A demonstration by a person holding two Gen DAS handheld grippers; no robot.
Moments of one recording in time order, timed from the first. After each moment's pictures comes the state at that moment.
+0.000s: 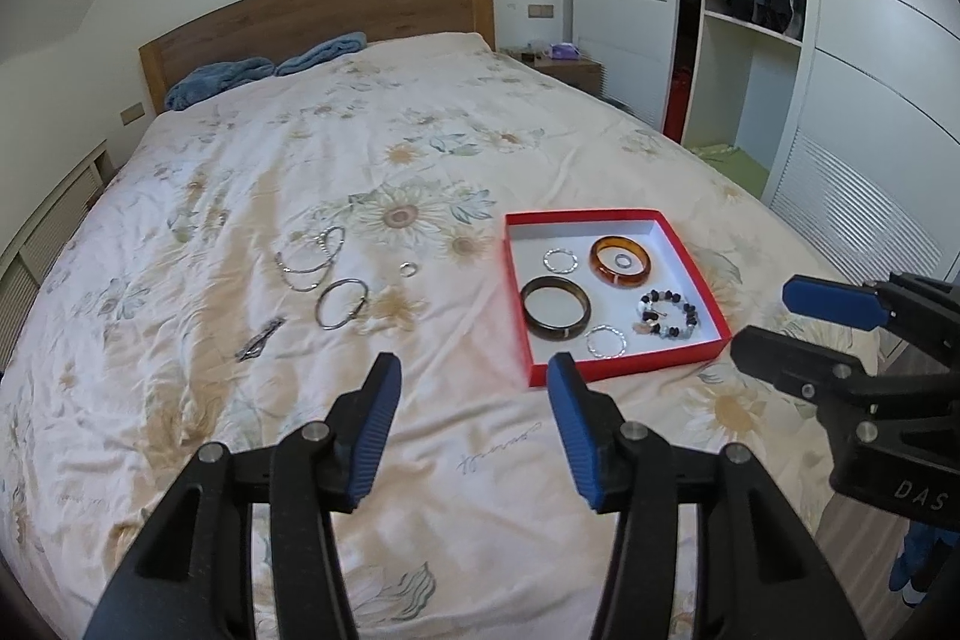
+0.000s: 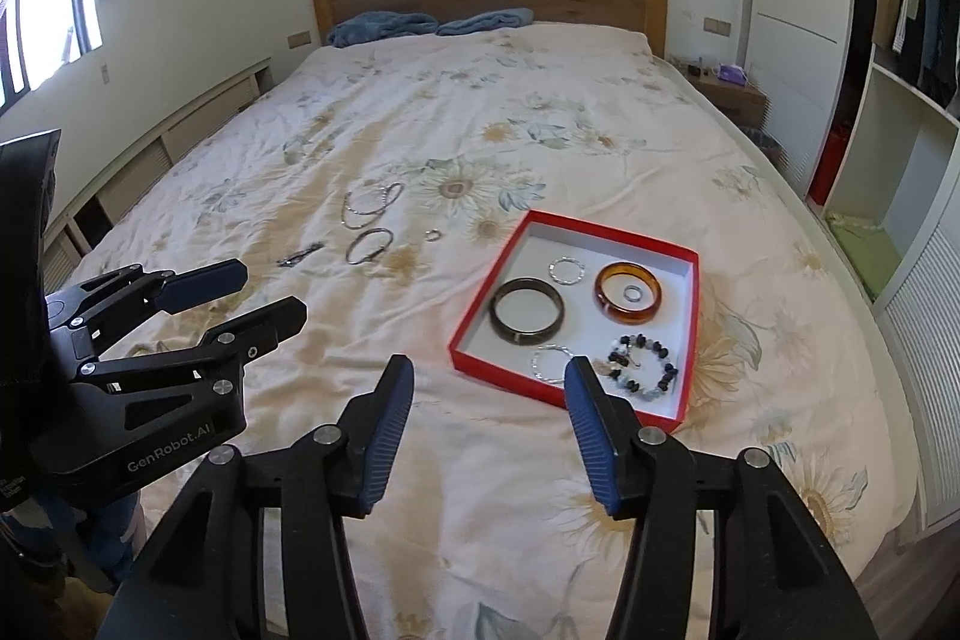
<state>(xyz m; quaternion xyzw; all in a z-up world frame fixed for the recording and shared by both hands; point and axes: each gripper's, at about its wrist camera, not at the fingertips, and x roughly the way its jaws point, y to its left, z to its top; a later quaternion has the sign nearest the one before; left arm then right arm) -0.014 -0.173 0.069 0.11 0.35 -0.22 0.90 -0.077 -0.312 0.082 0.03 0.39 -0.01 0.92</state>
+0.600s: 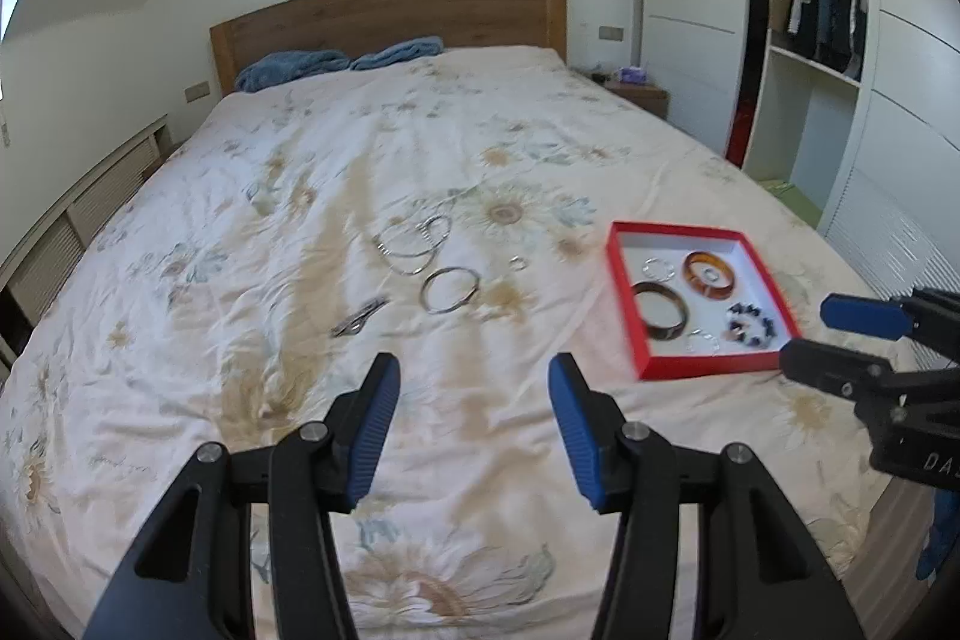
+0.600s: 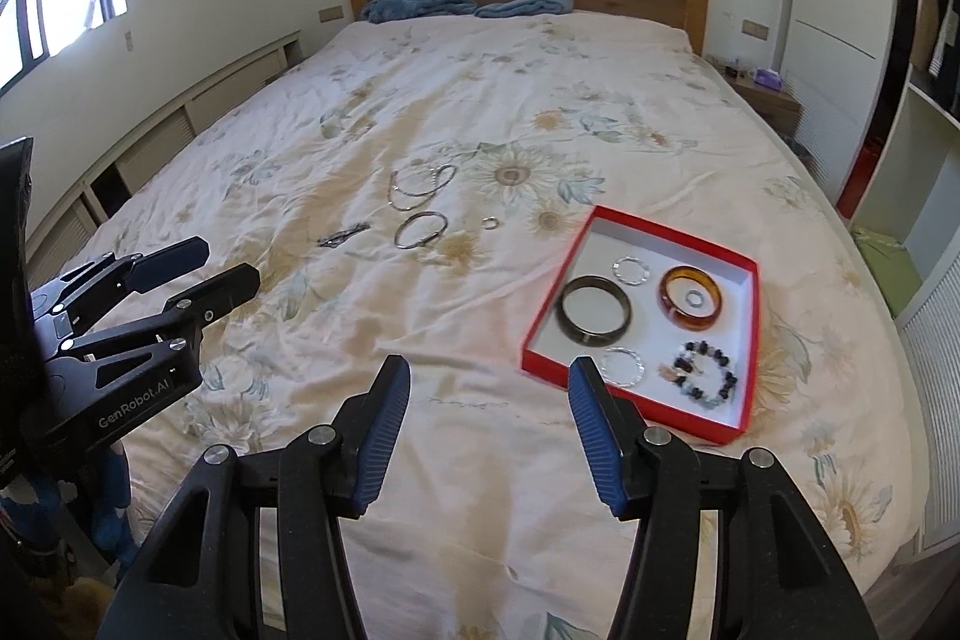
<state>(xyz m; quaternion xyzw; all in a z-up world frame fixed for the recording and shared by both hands) -0.003 -0.089 0.060 0.08 0.34 -0.15 0.92 -0.052 -0.260 0.072 0.00 0.41 0.02 0.91</state>
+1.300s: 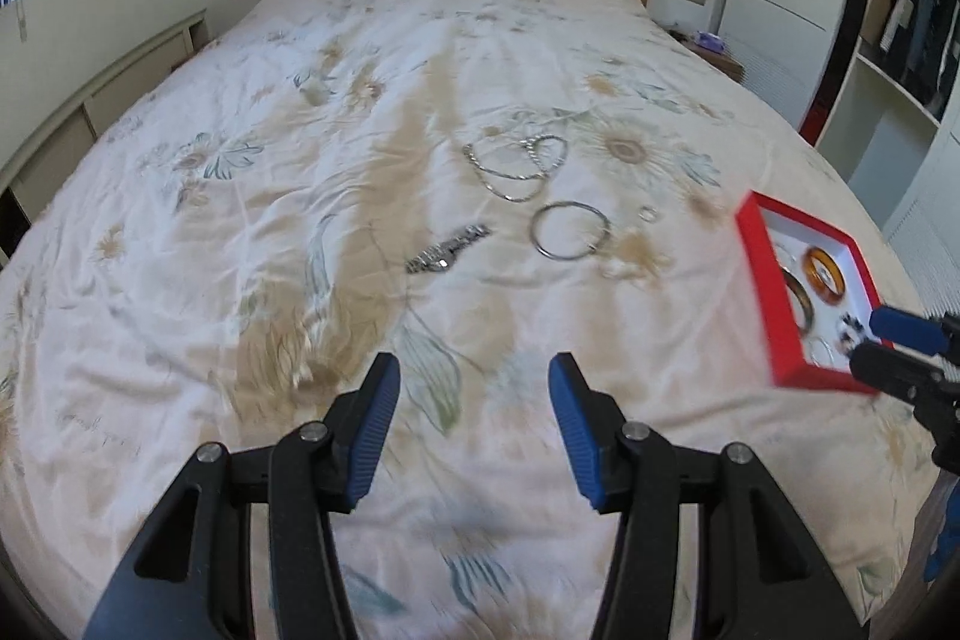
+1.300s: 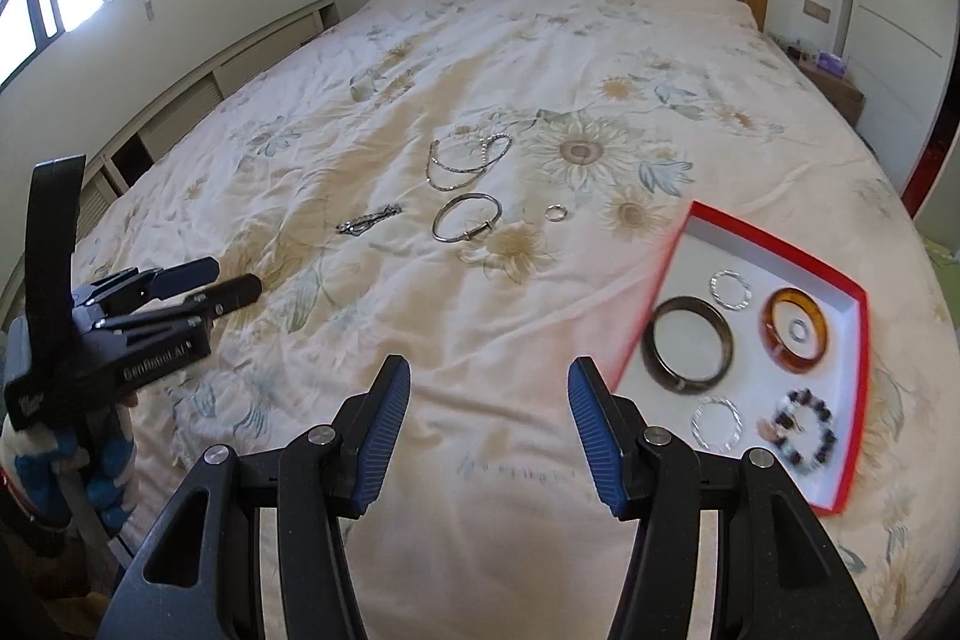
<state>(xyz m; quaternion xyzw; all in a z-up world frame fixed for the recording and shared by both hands) 0.103 -0.018 -0.012 0.02 0.43 -0.10 0.90 0.041 -0.236 0.020 0.01 0.45 0.08 0.89</state>
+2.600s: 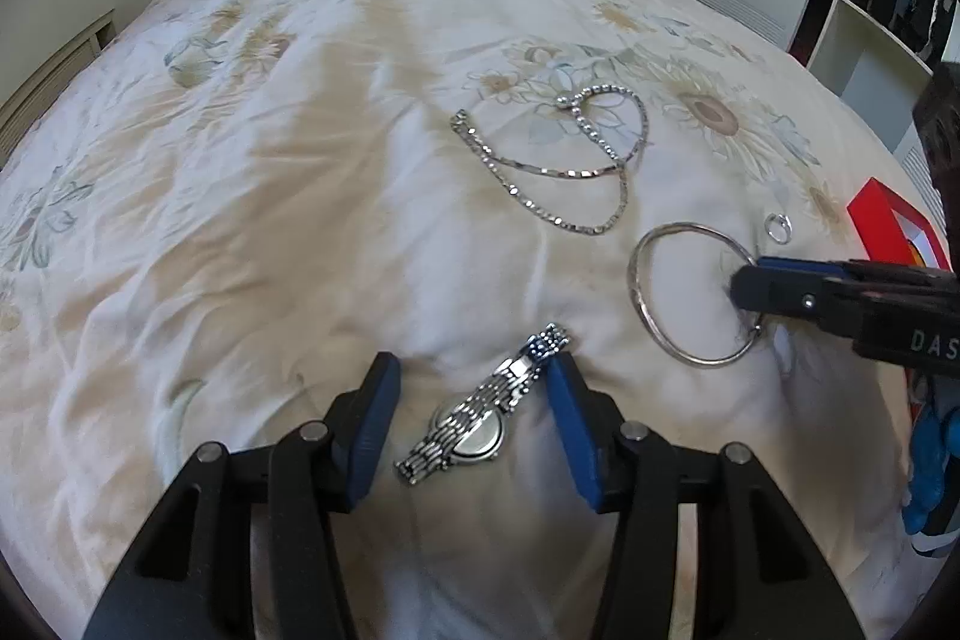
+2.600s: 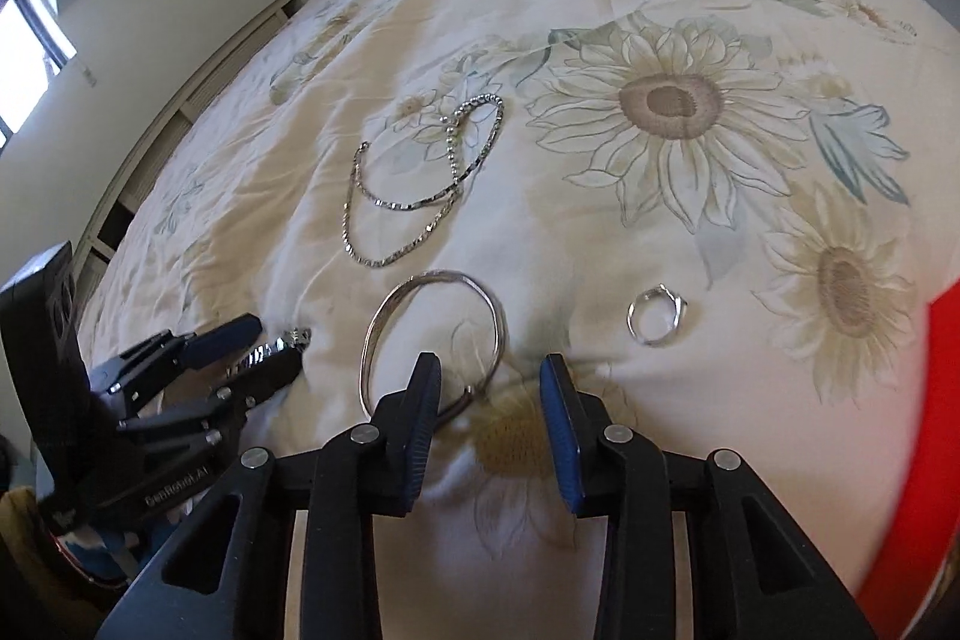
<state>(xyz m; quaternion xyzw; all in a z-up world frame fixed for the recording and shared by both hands) 0.269 -0.032 -0.118 0.06 0.47 -0.18 0.86 0.254 -0.226 -0.110 0.13 0.50 0.10 0.85</state>
